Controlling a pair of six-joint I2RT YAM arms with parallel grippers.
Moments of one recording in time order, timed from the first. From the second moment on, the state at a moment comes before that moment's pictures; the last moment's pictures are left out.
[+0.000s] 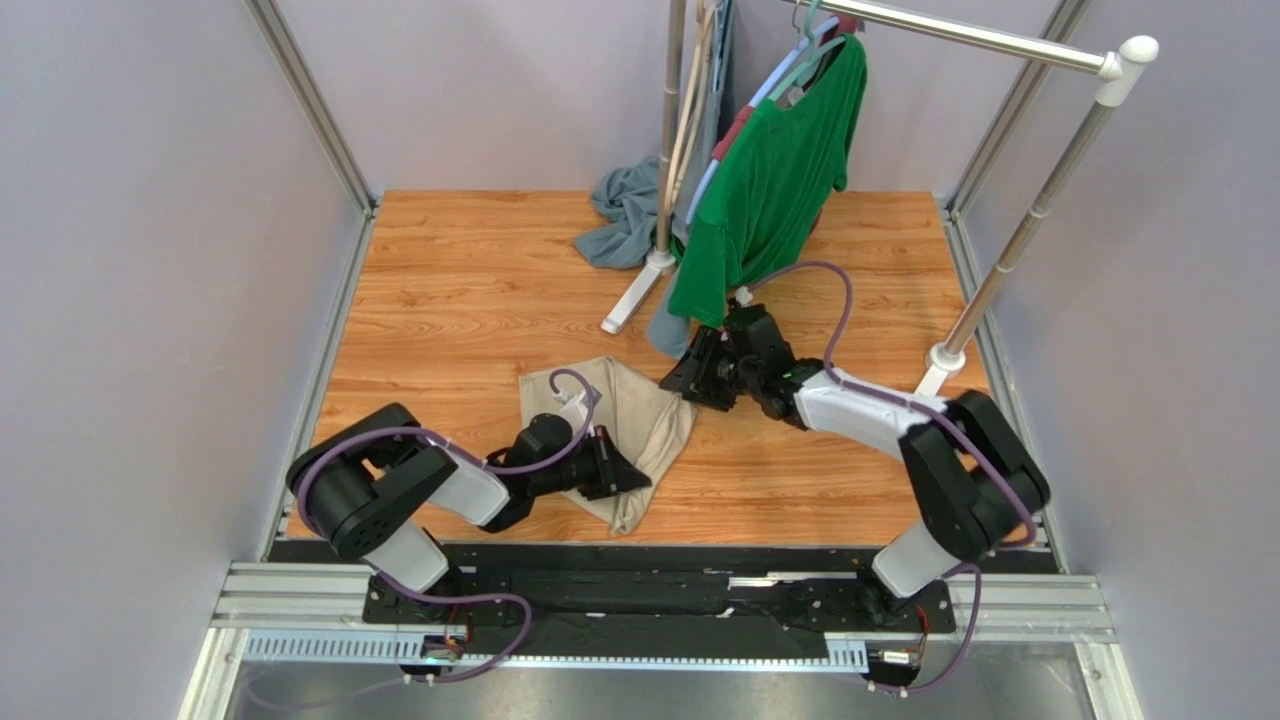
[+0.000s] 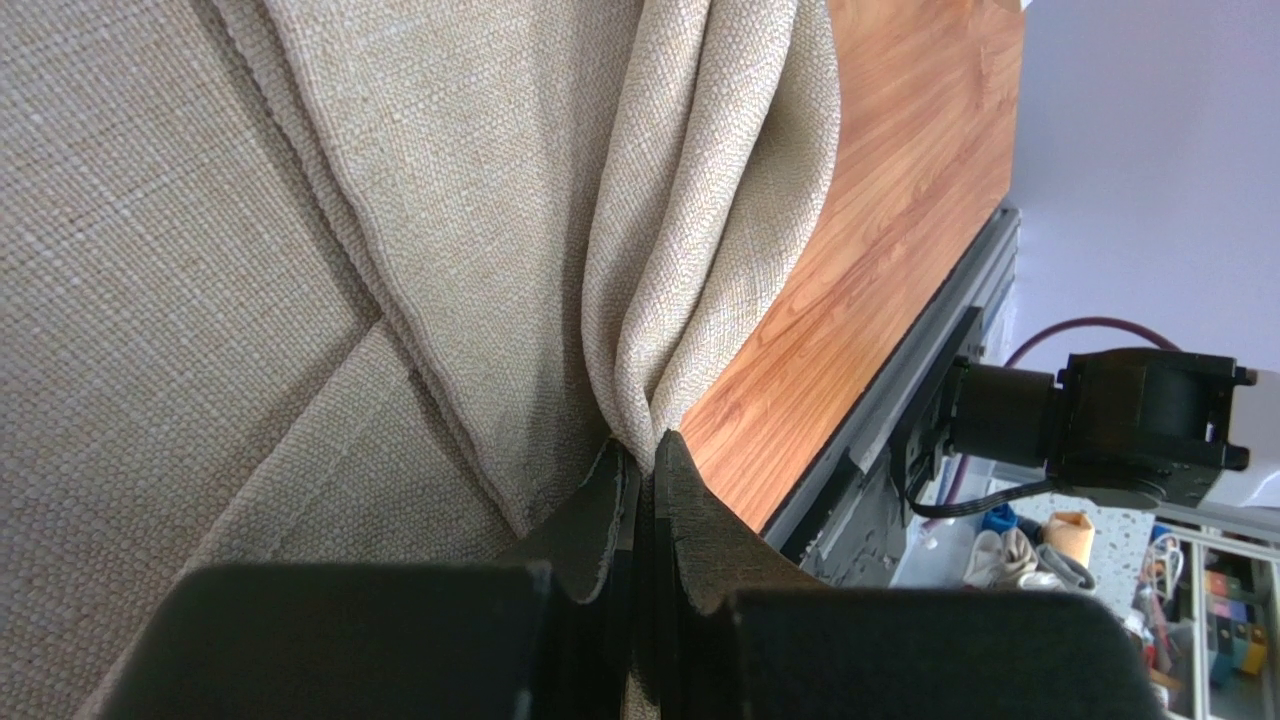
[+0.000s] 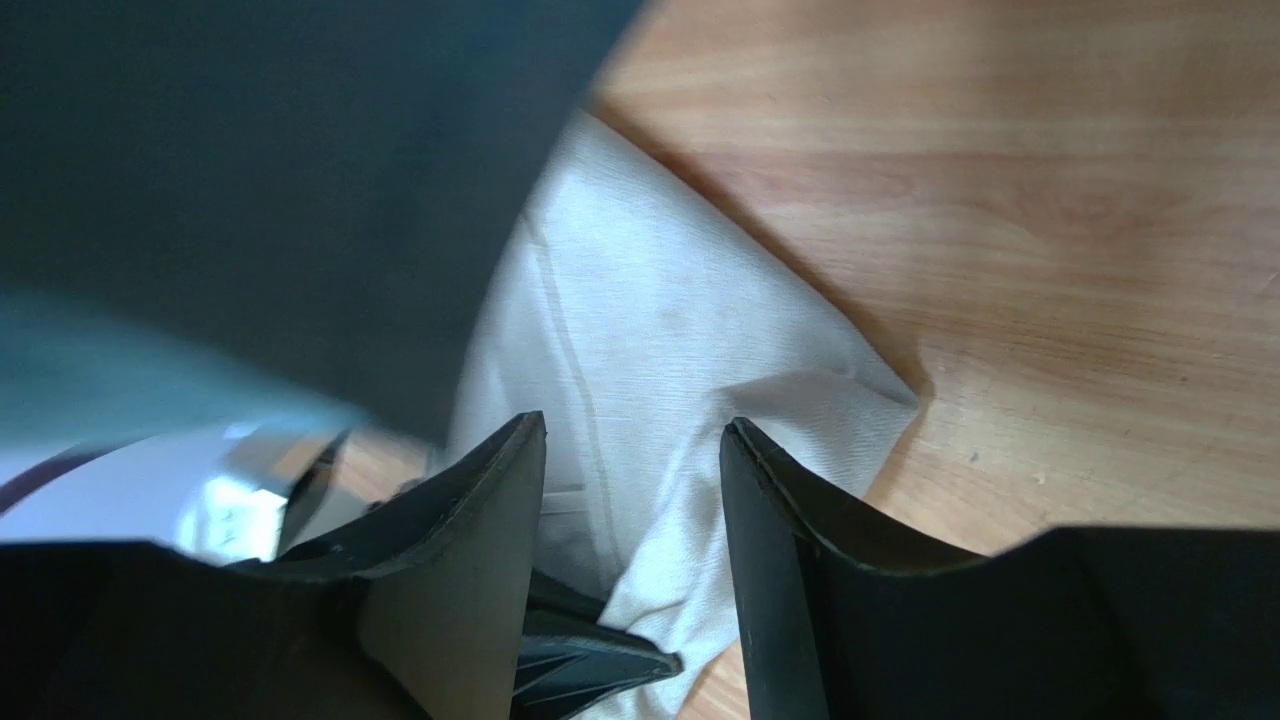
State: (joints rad) left arm -0.79 1.57 0.24 0.84 0.29 -1.00; right arm 0.58 1.59 0.84 0.04 -0.20 0.94
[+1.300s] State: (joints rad) left arm -0.76 1.56 0.23 0.82 0.33 -1.03; right arm 0.75 1.67 0.77 0.09 -0.17 1.01
